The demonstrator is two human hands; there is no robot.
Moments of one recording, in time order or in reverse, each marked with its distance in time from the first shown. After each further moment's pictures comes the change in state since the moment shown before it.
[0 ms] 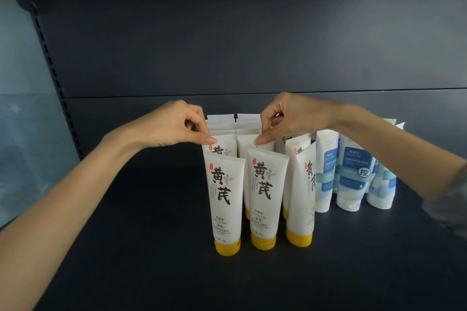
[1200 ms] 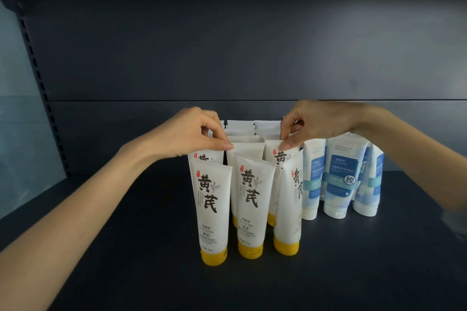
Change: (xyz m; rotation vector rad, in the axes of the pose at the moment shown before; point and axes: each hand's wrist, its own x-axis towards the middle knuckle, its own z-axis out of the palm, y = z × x) left_hand 0.015 0.026 0.027 -0.057 0.069 0.080; right_hand -0.037 0.006 -0.028 -0.188 -0.063 0.153
